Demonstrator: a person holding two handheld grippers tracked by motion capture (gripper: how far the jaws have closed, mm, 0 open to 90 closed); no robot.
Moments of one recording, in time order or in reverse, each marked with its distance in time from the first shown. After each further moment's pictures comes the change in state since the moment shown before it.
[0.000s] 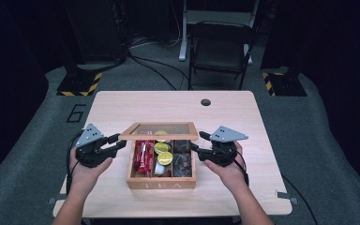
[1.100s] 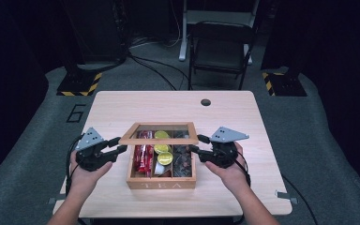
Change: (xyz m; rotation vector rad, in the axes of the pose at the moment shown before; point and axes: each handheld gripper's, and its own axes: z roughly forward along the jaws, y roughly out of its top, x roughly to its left) left arm -0.003 -0.014 0.000 0.003 -0.030 0.004; right arm 0.006 0.003 -0.007 0.038 0.039 0.021
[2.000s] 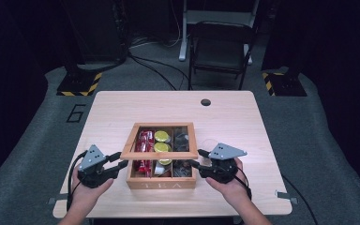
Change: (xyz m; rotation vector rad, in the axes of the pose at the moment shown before) left arm -0.018 -0.041 -0.002 0.010 -0.011 0.011; right arm 0.020 -0.036 -0.005 0.047 0.000 -0.021
